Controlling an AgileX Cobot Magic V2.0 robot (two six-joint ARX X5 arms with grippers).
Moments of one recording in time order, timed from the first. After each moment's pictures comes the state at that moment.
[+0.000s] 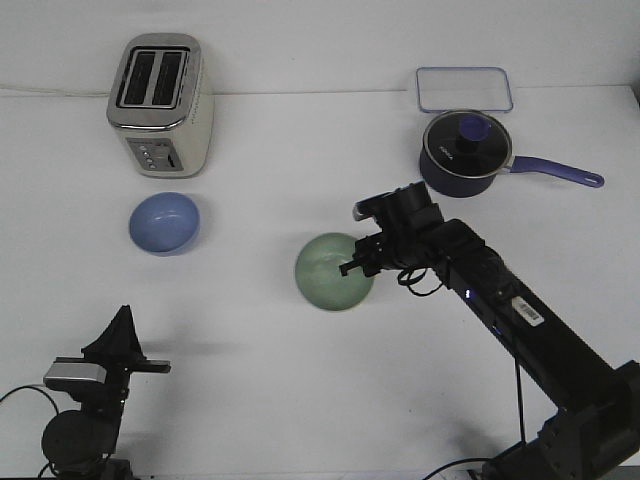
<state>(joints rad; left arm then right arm) -0.08 0.01 0.03 0.22 -0.03 -0.04 0.44 1.62 1.35 -0.72 -0.31 0.15</state>
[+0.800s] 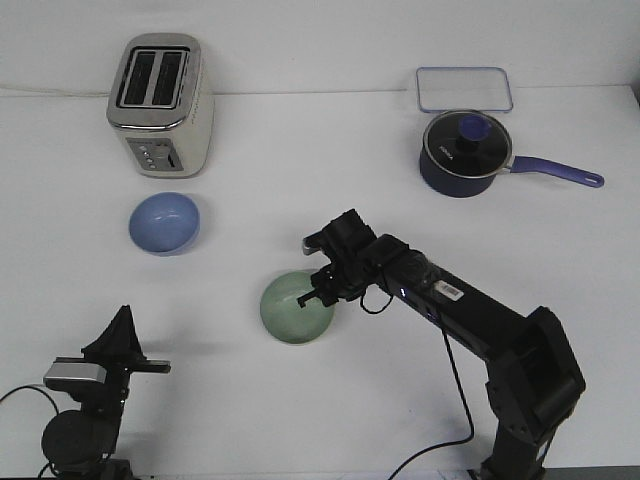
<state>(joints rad) -0.08 0.01 0.03 0.22 -0.03 -0.04 0.60 1.84 1.35 -0.65 -0.31 0.18</state>
